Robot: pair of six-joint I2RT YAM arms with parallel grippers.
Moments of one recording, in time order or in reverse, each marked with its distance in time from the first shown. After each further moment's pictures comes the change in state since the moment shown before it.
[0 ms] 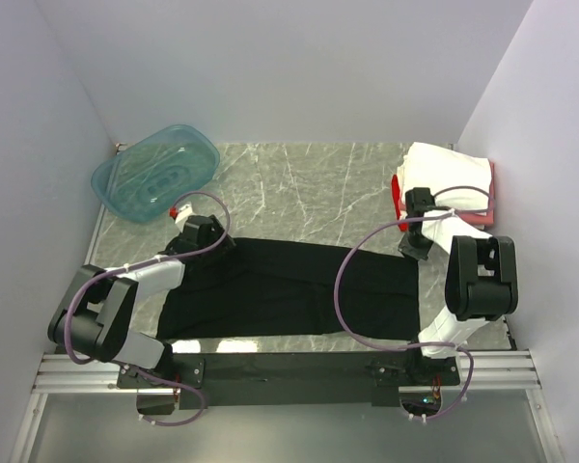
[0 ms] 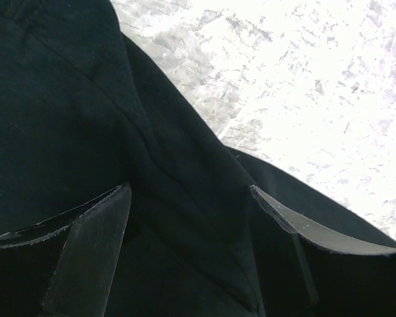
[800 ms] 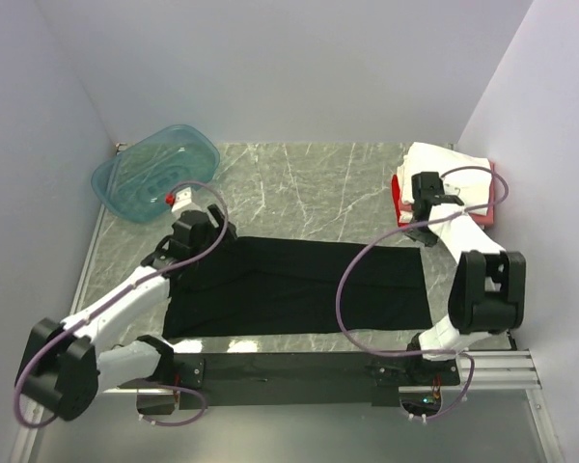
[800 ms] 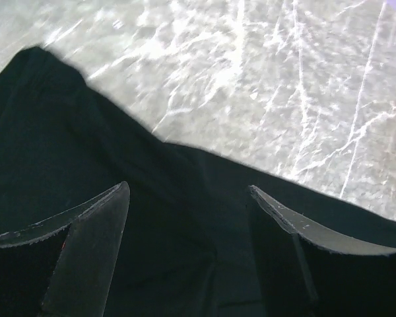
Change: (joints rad) left arm -0.102 -0.300 0.093 -0.216 -0.071 0.101; right arm 0.006 -0.060 0.124 -0.068 0.084 -0.054
